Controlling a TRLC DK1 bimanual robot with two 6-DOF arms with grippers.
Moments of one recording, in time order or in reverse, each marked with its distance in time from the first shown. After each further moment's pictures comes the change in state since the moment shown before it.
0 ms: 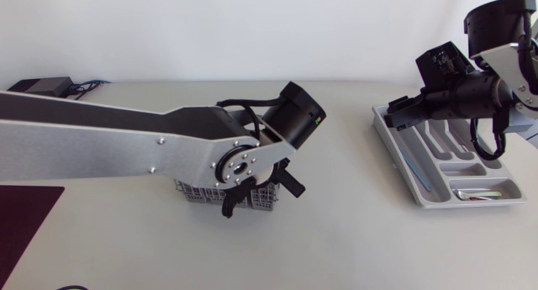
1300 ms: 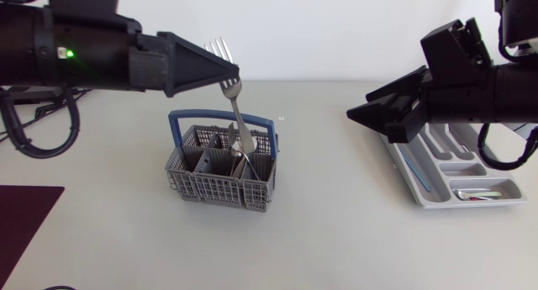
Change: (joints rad) left arm 0.430 -0.609 -0.034 -0.084 1.157 -0.050; right arm 0.134 -0.195 -0.005 -0.114 -0.486 -0.027
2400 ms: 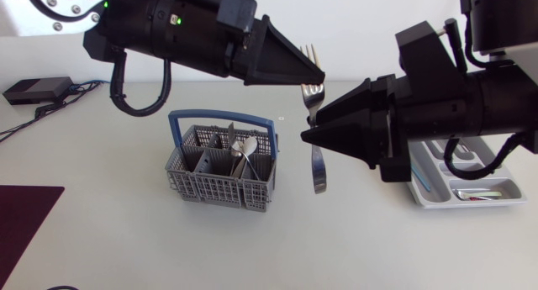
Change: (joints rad) left arm -0.091 0.362 0.289 -0.078 0.356 -0.134; right arm 0.185 0.005 -0.017 0.042 -0.305 -0.011
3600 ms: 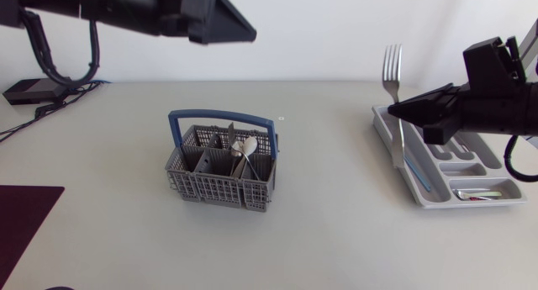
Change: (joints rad) left arm 0.120 -0.137 0.026 -0.124 -0.517 0.227; right arm -0.465 -0.023 -0.060 -0.005 0.147 -0.034
